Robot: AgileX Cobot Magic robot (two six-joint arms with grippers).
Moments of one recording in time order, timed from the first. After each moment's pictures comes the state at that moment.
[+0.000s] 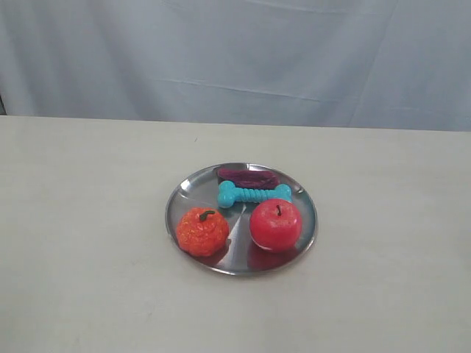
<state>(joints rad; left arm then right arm) 0.11 0.00 0.00 0.13 0.35 -0.16 -0.30 0.09 -0.18 -0.08 -0.36 0.32</state>
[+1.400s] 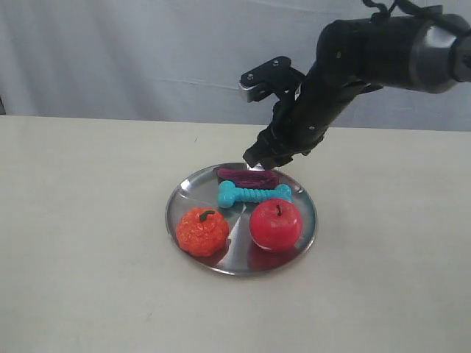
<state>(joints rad) 0.11 0.00 0.00 0.13 0.35 -0.16 0.04 1.96 -1.57 0.05 0.78 -0.31</state>
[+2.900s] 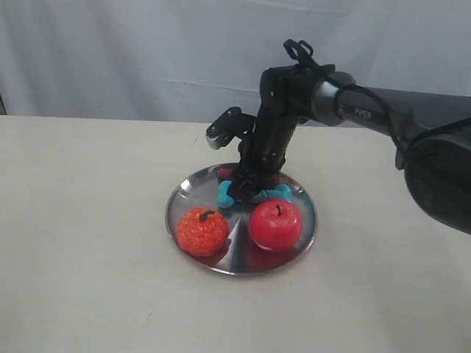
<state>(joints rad) 0.11 0.00 0.00 0.13 0.35 -0.16 0.06 2.39 -2.00 0.06 0.99 -0.56</state>
